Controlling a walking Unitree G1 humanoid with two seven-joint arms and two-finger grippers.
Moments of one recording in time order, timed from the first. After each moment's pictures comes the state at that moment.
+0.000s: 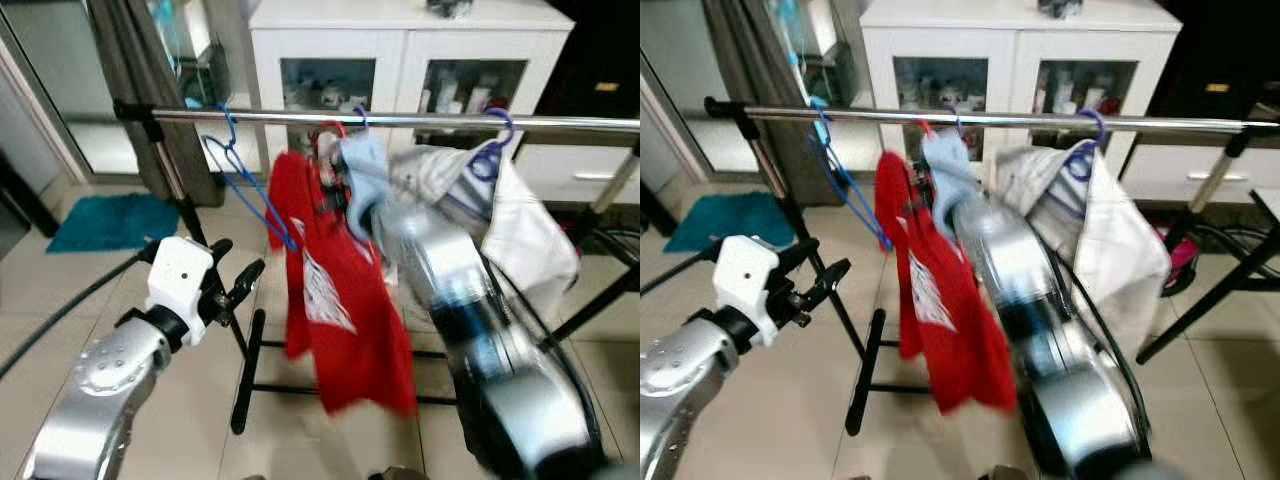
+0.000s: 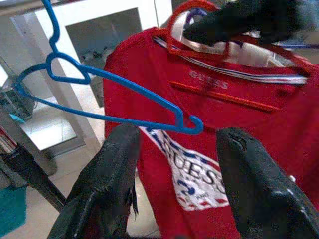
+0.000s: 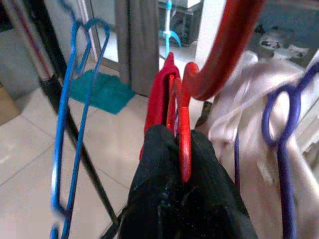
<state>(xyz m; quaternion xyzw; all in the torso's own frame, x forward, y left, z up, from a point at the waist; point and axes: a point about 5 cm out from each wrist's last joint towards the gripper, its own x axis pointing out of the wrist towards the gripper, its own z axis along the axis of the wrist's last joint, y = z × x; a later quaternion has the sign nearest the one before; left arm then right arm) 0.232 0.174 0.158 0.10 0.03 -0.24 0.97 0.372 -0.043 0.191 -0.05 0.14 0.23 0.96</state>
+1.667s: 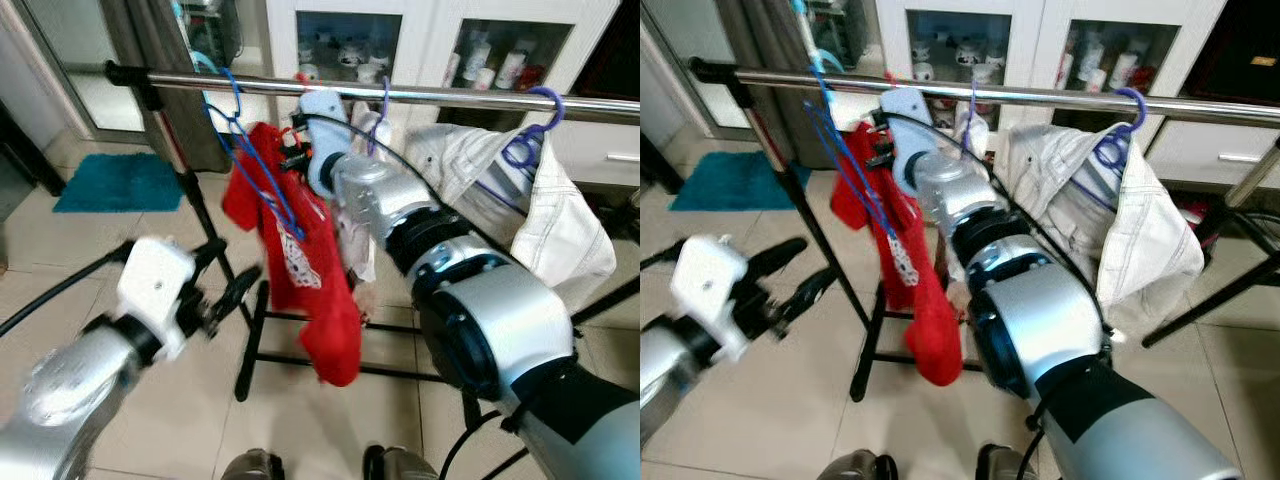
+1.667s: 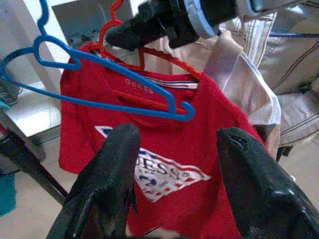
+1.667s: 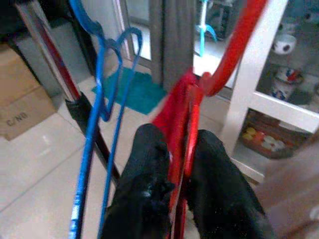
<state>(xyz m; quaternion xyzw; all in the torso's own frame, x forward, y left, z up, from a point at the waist) 0.213 0.175 0.183 0.11 0.03 -0.27 0.96 0.399 -0.003 0.218 -0.03 0.12 0.29 0.95</state>
